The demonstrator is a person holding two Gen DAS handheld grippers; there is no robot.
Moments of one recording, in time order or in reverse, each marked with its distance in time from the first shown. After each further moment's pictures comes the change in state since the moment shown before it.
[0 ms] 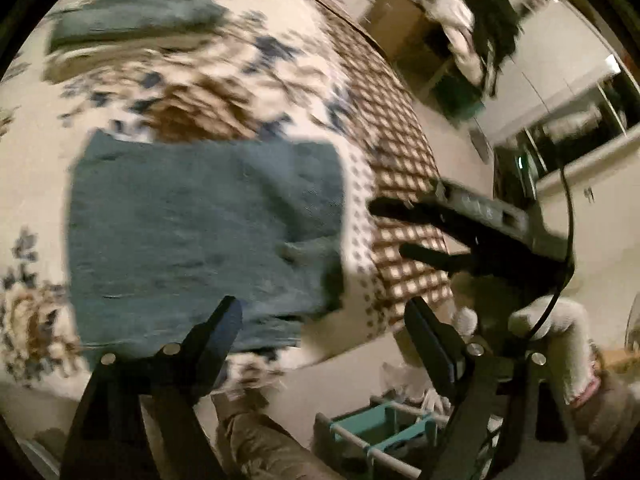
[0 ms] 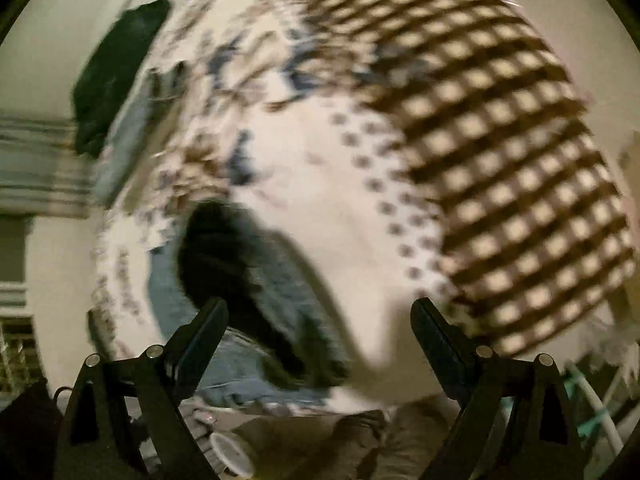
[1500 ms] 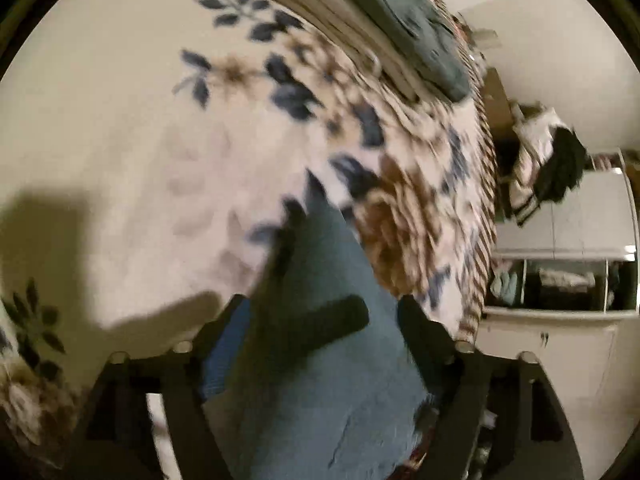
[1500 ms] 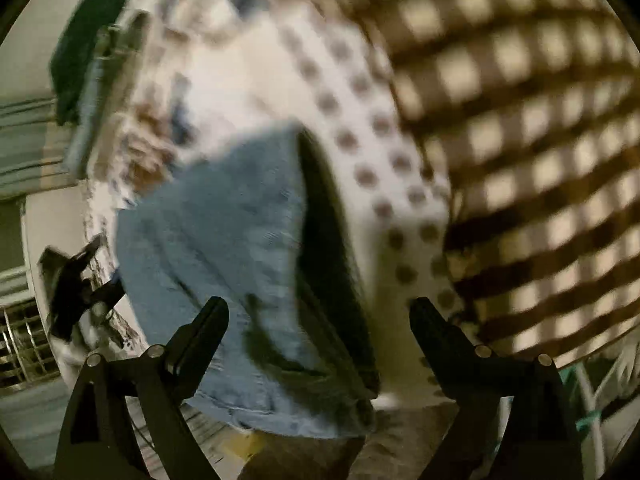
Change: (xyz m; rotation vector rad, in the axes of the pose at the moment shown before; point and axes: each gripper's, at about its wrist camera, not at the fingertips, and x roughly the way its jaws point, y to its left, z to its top) left arm 0.055 0.243 0.094 -0.480 0.019 -0.178; right arm 0.082 -0.036 0.021 0.074 0.273 -0.017
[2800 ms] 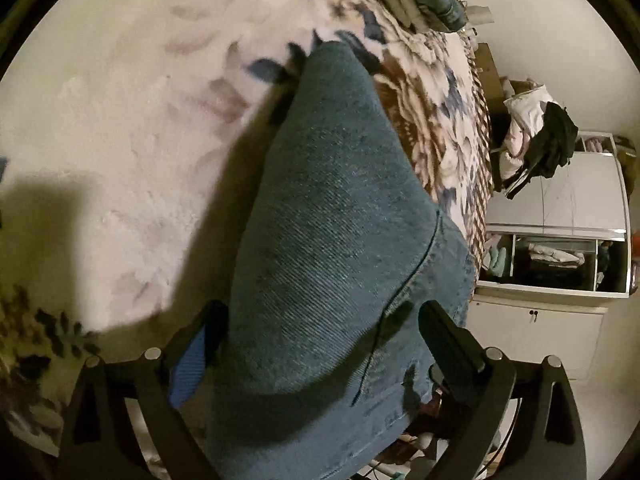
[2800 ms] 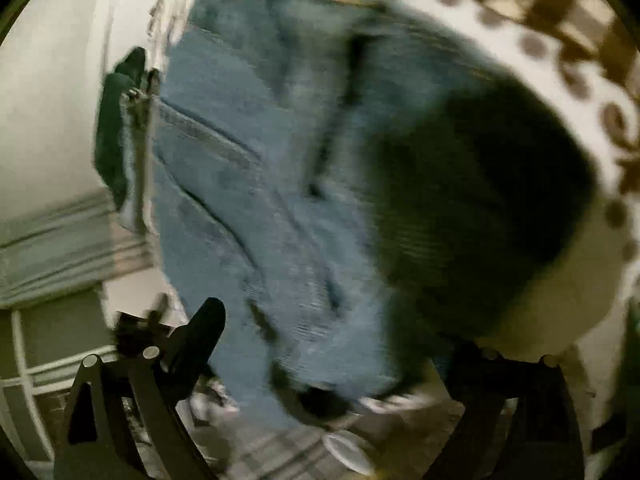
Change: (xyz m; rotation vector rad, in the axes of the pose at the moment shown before) left arm 0.040 0.007 -0.067 -0.021 0.072 -0.056; right arm 0.078 0.018 -0.092 0.254 -0.206 0.375
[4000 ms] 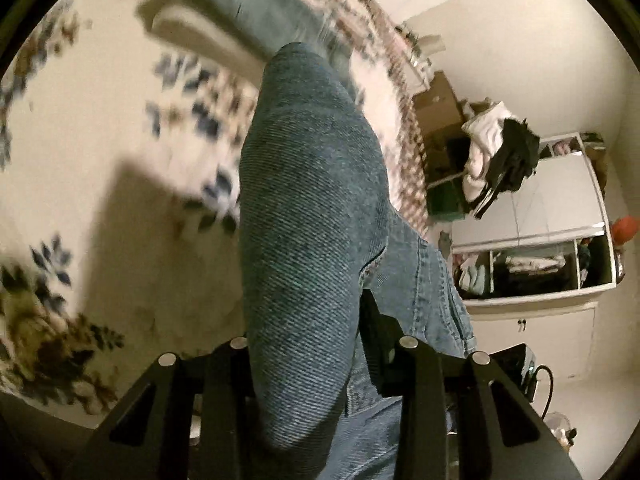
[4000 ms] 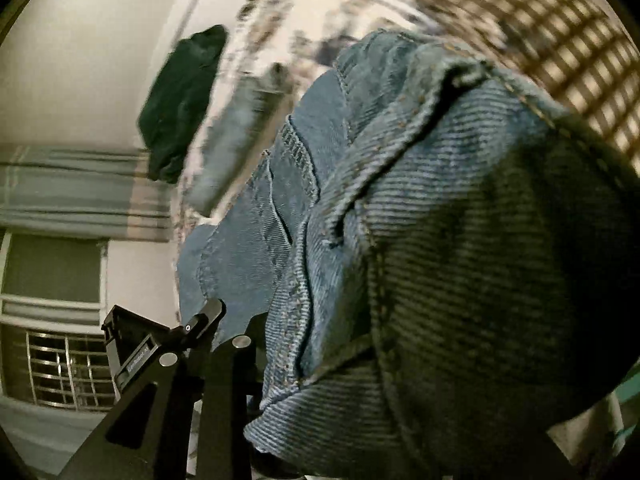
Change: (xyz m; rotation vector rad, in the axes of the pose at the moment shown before) left arm -0.144 -0.083 0.002 0.087 -0.183 -0.054; right arm -0.038 0.230 -0.011 -0.326 -0.101 0.004
